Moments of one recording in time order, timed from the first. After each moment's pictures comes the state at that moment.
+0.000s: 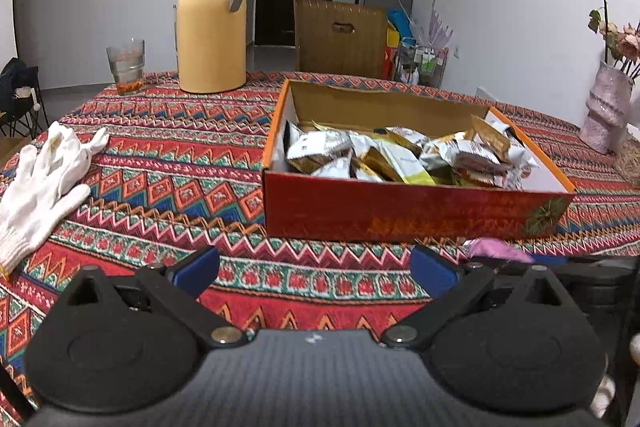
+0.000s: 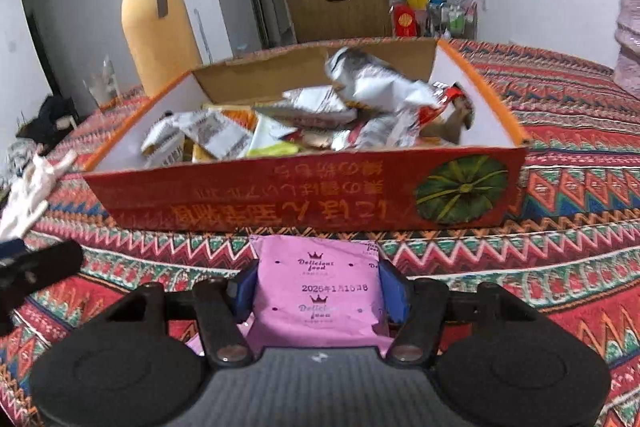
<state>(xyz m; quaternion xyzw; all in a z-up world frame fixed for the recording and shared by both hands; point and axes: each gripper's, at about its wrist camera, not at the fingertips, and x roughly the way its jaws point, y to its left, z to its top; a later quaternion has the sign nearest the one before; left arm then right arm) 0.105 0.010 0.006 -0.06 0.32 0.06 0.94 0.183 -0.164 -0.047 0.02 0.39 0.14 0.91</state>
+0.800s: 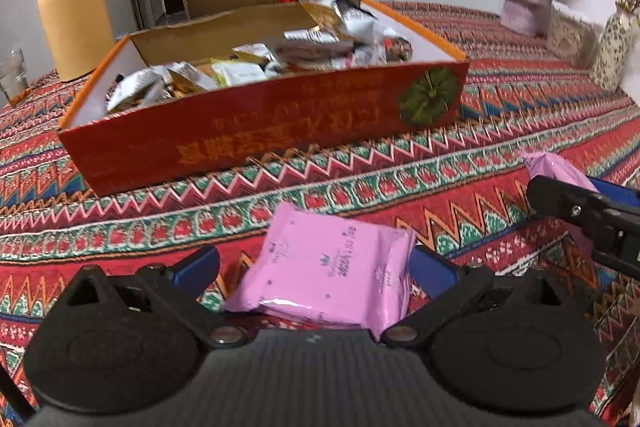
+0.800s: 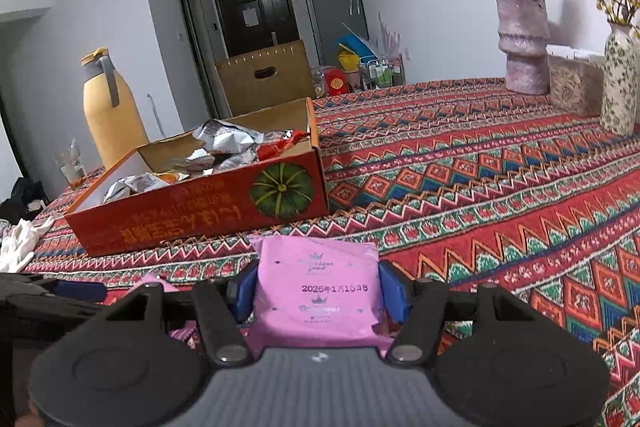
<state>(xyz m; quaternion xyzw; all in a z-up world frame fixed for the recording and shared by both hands) 0.130 -0.103 -0.039 0.03 0.40 -0.05 0.91 0.095 -0.279 -0.041 0.08 0.29 0.07 0.95</state>
